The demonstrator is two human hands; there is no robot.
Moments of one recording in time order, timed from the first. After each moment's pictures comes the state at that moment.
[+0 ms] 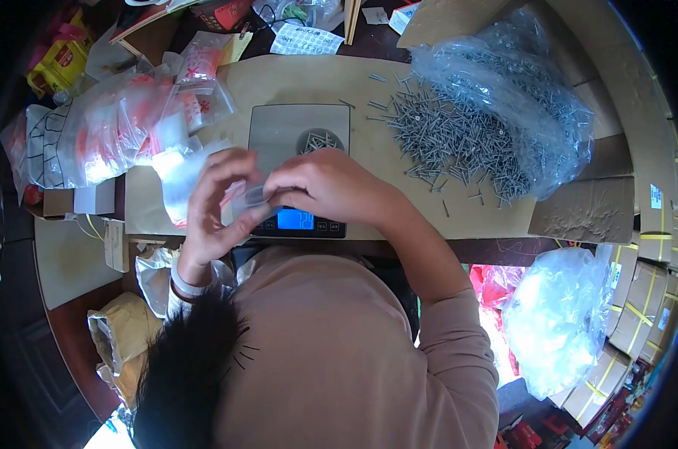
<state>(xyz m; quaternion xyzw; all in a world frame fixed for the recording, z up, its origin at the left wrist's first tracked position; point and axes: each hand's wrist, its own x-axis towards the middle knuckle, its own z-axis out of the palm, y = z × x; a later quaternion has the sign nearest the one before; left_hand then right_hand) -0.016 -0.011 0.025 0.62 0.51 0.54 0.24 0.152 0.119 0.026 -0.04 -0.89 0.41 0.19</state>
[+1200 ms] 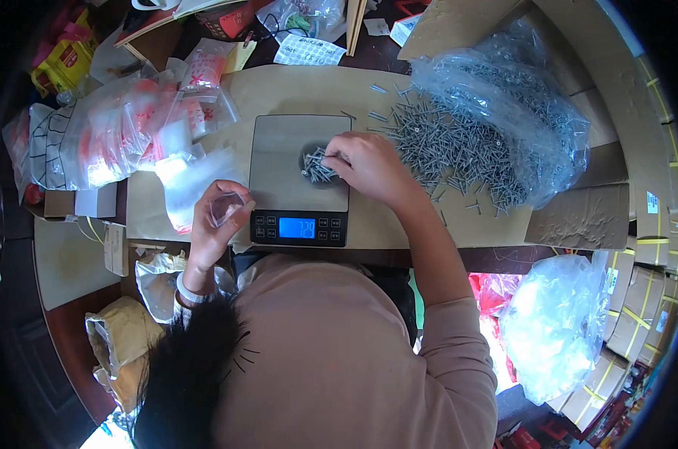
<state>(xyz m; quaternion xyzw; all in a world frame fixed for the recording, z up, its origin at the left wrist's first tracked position) -0.029 -0.034 -0.010 0.43 0.58 0.55 0.41 0.176 0.159 -0.001 -0.24 -0.91 0.29 0.17</state>
